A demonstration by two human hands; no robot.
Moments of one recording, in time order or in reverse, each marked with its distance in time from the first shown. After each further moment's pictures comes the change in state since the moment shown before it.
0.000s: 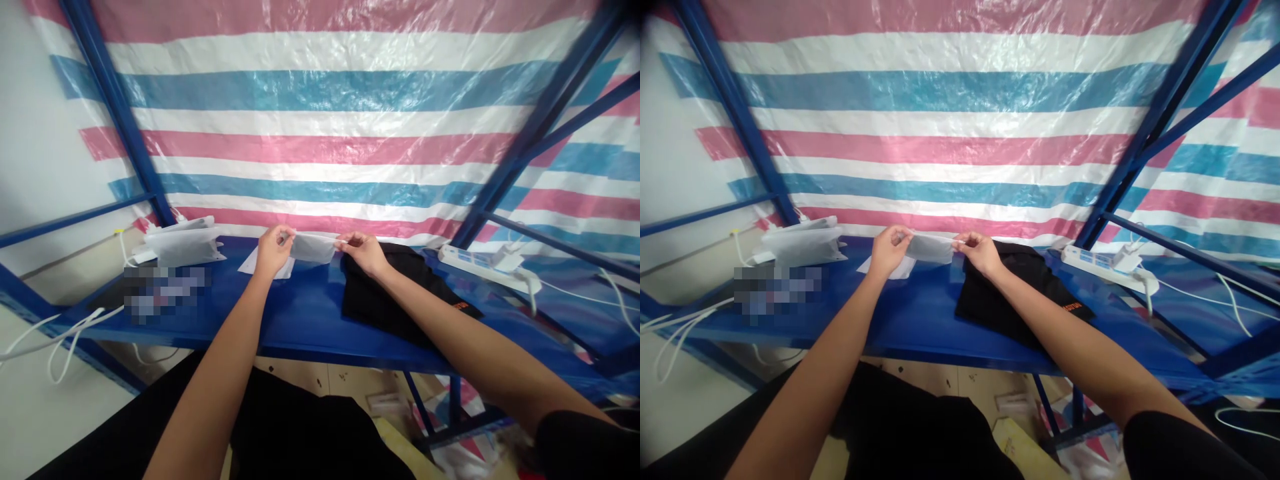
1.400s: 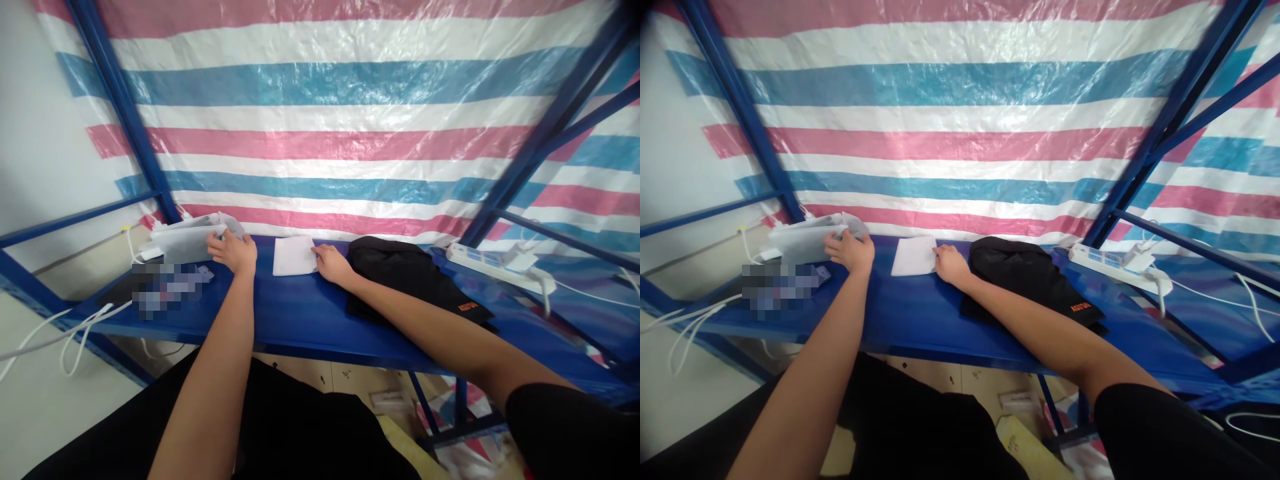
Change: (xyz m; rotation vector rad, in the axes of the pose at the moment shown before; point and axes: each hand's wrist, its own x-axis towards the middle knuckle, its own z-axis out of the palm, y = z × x) left_hand 0.002 -0.040 -0.051 0.761 0.511 -0.632; right_hand 0.001 0.037 0.085 -0.889 -0.327 -0.122
